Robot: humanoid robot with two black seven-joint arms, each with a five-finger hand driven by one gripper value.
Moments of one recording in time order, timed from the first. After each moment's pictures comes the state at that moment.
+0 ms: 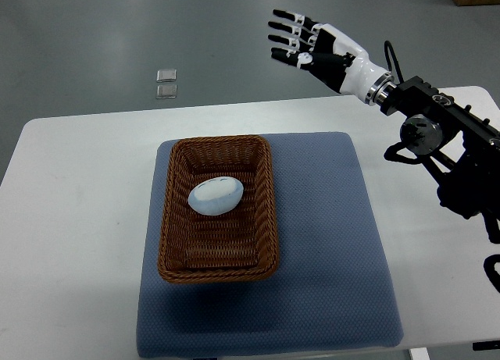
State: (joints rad) left arm -0.06 0.00 -0.16 -0.20 0.06 -0.06 0.06; right arm 0.77 -0.19 0.98 0.90 -0.38 0.32 0.14
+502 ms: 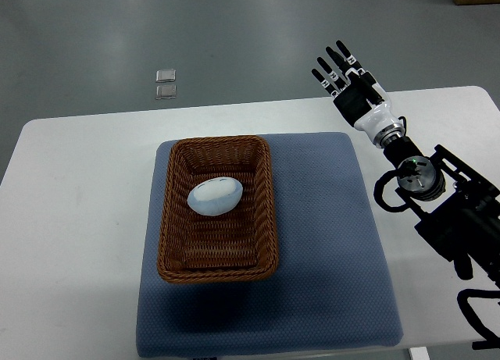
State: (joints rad) left arm -0.06 0.00 -0.16 -0.20 0.06 -0.06 0.06; right arm 0.67 -0.08 1.03 0.69 -0.04 0.34 0.22
